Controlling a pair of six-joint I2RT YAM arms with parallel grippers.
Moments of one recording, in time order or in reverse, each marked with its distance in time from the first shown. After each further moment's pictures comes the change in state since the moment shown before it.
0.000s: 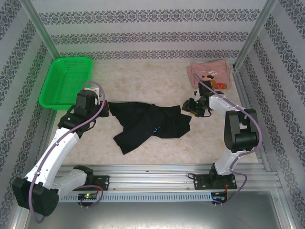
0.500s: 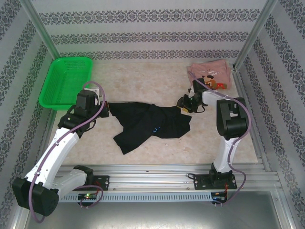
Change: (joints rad) left arm 0.000 0.000 0.000 -0.013 0.003 0.000; right arm 0.018 0.232 0.143 0.108 -0.073 0.047
